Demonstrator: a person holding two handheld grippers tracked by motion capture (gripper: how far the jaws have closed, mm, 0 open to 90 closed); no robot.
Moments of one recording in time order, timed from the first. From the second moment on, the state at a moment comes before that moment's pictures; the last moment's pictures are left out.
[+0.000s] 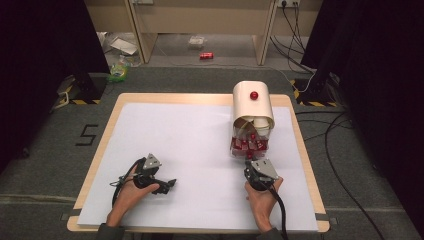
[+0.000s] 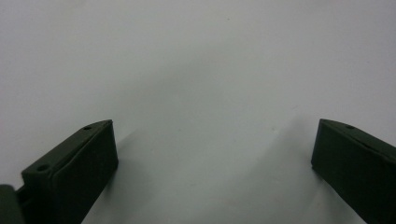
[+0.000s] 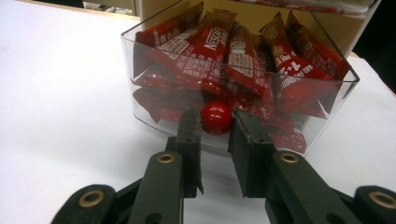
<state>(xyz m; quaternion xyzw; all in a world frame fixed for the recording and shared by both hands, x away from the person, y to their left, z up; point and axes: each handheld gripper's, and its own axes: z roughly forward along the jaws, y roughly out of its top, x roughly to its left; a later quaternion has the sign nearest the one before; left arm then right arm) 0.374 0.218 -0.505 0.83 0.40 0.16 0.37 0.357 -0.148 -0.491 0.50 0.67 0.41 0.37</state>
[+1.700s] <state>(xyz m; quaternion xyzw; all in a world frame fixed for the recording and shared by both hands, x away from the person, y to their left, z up) 0.374 0.218 -0.505 0.83 0.40 0.16 0.37 0.346 -0.178 -0.450 0.45 0.72 0.46 0.27</state>
